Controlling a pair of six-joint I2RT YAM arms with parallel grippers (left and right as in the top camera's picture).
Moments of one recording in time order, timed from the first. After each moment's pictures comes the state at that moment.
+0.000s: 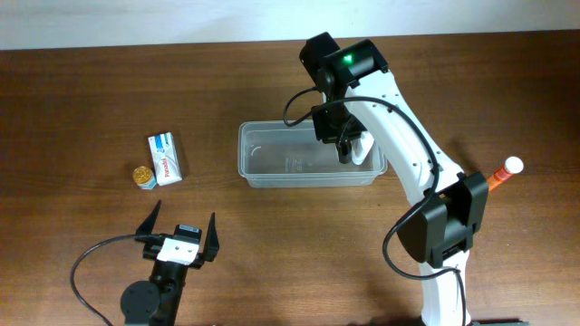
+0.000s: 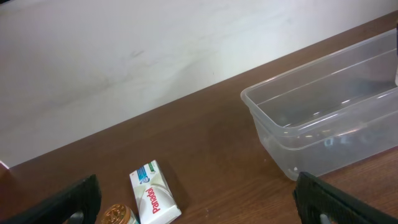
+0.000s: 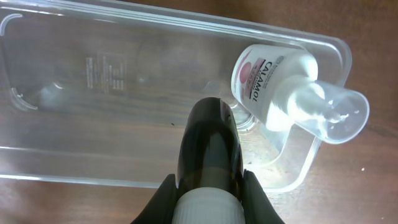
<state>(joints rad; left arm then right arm) -0.04 0.01 0.02 -0.07 0.12 0.33 0.45 2.16 2.20 -1.56 0.10 0.34</state>
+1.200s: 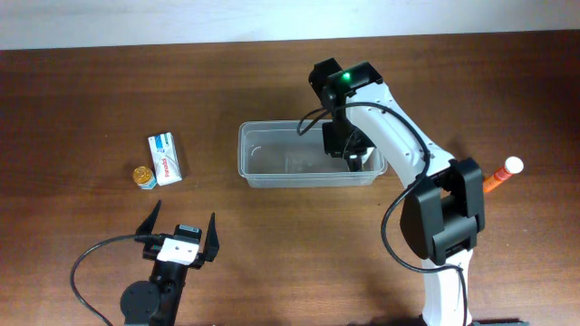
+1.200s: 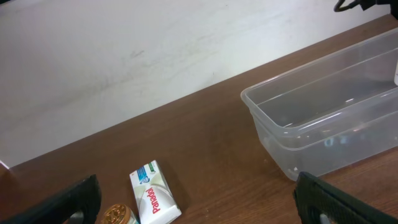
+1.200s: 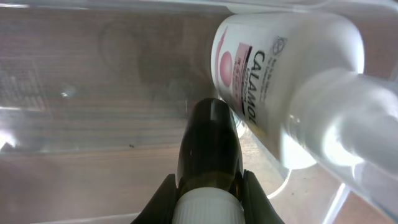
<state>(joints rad) -0.04 0.01 0.02 -0.07 0.12 0.33 0.40 2.16 1.92 -1.38 0.14 0.39</state>
